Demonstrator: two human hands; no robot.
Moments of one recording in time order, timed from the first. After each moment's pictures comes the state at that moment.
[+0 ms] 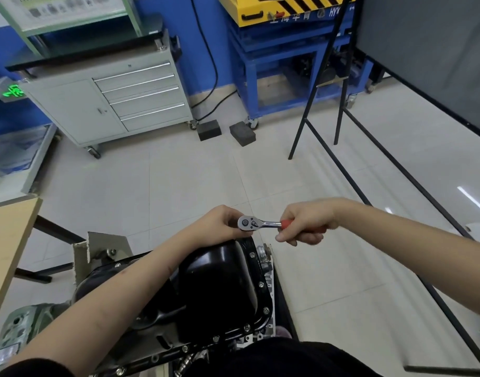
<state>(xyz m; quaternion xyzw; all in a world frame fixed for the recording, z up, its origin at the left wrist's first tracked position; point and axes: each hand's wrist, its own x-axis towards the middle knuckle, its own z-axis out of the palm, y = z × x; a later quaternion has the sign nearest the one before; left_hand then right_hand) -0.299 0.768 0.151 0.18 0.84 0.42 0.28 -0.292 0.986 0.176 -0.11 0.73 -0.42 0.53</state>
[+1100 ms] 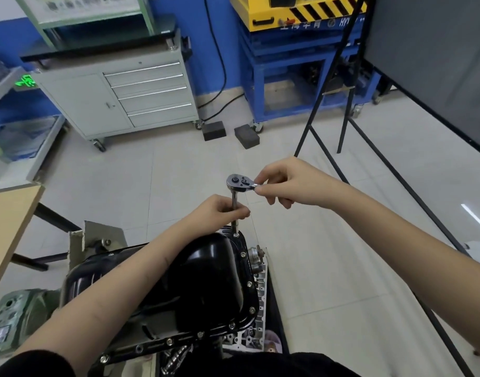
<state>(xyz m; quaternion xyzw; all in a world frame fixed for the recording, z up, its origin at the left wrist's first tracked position) -0.300 0.781 0.159 0.12 0.86 0.46 0.20 -0.293 0.973 0.236 -0.17 0.85 -0.46 0.19</state>
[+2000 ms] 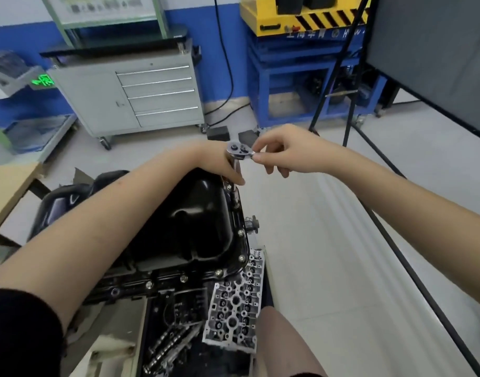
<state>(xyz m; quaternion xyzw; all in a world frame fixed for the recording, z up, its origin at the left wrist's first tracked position) -0.281 0.803 0.156 0.24 0.95 0.11 0.20 -0.242 0.979 0.172 -0.25 0.90 -0.34 0.09</state>
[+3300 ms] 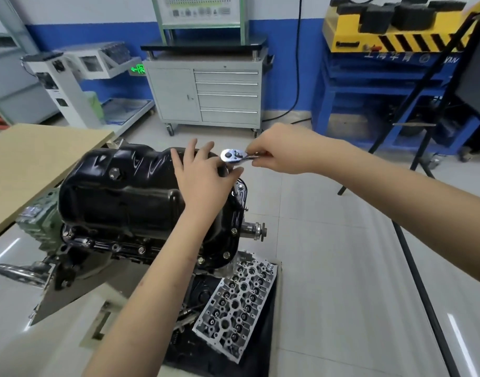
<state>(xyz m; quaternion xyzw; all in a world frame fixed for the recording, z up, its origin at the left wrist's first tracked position) -0.201 0.834 0.106 -0.17 0.93 0.14 -0.30 -0.274 0.974 0.183 -0.50 0.86 -0.01 -0.04</state>
